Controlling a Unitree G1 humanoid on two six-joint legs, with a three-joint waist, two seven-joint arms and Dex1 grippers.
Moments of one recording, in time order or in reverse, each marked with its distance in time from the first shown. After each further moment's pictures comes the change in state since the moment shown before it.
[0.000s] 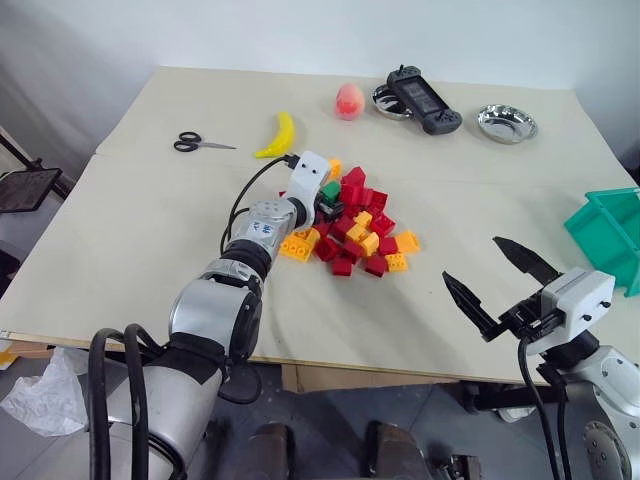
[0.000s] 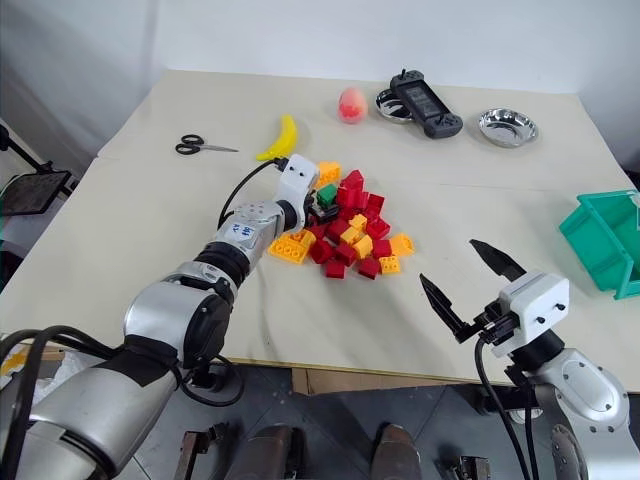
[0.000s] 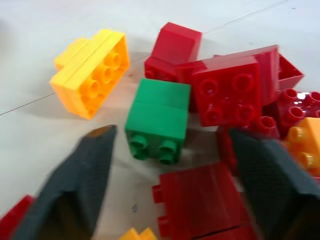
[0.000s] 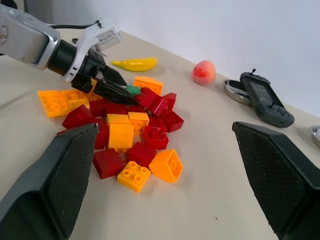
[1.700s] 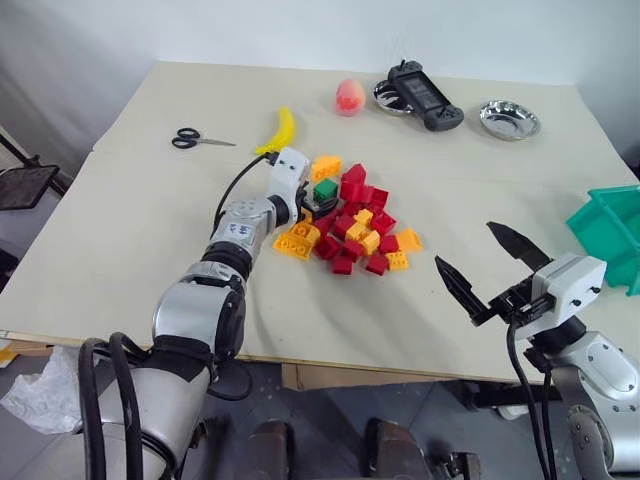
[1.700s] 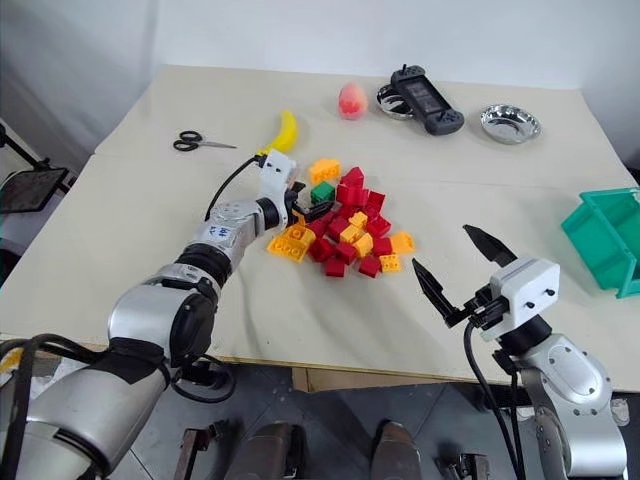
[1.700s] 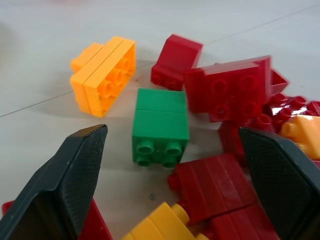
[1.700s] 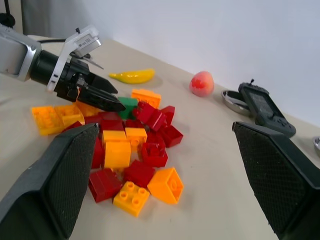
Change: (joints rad) left arm 0.018 0.059 0.027 -0.003 -0.046 -0.072 -0.116; right arm -0.092 0.031 0.033 0.024 -0.030 0.019 -0.005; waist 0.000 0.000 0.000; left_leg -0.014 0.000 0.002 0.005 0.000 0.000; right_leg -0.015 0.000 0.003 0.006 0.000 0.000
